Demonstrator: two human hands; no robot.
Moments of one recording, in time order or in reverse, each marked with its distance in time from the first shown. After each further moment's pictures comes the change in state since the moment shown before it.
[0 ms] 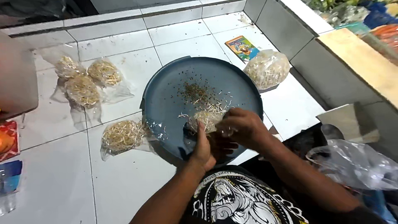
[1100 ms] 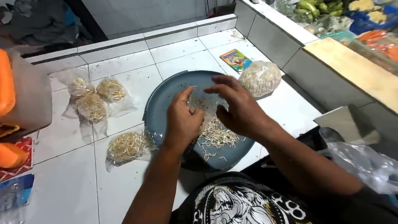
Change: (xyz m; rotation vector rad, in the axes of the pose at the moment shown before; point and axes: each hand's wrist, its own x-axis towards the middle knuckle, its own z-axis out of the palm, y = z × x) left_hand -0.021 0.116 0.042 1.056 0.344 0.864; right_hand 0.070 -0.036 -0.043 -0.200 0.054 0.127
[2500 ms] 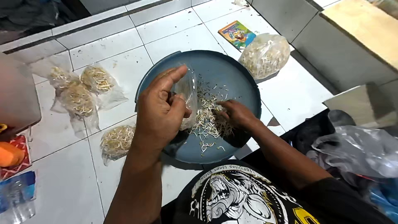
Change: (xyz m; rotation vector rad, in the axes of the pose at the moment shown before) left_hand 0.003 0.015 -0.023 0.112 -0.137 0.190; right_hand -0.076 0.141 0.102 -0.013 -0.375 0.437
